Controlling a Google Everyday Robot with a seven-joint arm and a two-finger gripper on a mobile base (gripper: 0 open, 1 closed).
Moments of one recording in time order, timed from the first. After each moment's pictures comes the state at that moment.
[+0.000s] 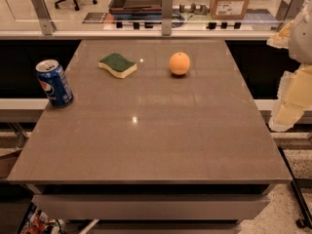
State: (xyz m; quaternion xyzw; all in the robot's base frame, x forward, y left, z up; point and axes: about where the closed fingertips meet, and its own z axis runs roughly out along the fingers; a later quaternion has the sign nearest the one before) arm 0.438 -0.214 0.986 -0.60 0.78 -0.05 0.17
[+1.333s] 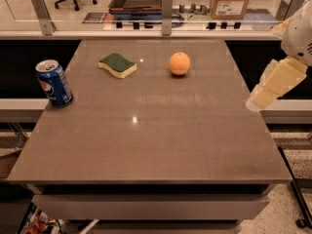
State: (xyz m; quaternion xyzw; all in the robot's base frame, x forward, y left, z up) arm 0.485 -0.214 0.984 -0.52 0.81 -0.04 0.27
